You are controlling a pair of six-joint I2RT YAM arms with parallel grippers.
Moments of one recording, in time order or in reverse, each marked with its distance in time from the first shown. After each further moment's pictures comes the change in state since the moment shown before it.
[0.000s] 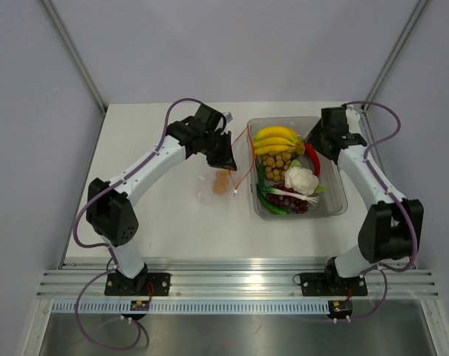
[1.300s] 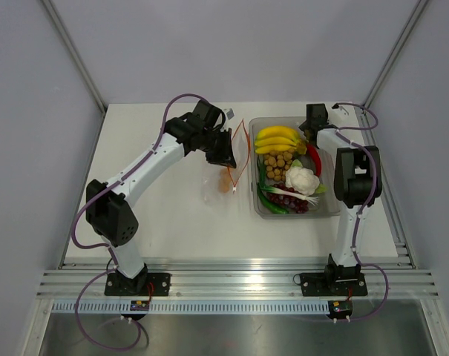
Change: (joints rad) left arm 0.000 -0.001 0.059 -0.048 0.014 0.066; right arm -0.059 0.661 0.296 0.359 0.203 0.171
